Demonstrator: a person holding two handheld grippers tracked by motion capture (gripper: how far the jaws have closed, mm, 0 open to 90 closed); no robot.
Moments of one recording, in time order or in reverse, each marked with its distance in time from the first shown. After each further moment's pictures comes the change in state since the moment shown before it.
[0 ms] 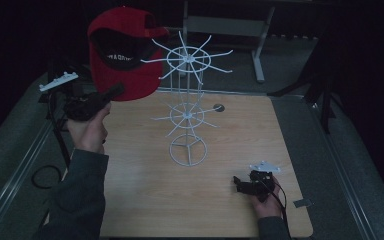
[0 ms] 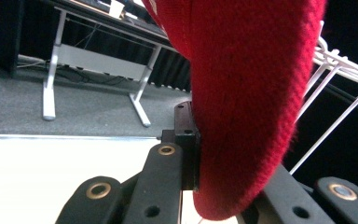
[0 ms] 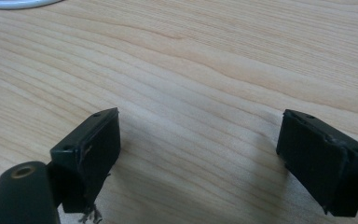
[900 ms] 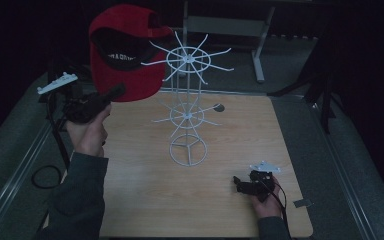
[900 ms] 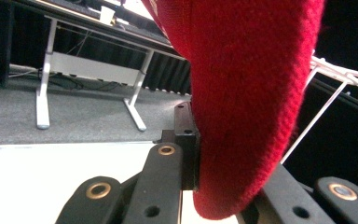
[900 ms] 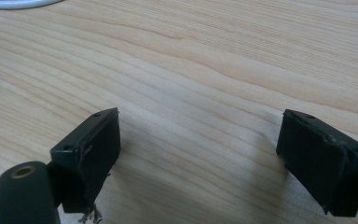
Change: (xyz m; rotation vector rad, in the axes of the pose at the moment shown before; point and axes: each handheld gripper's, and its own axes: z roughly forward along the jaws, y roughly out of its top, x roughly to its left) left arm -0.005 -0.003 -0.007 -0.011 -0.023 0.029; right arm 0.000 0.000 0.000 0.000 -0.001 0.001
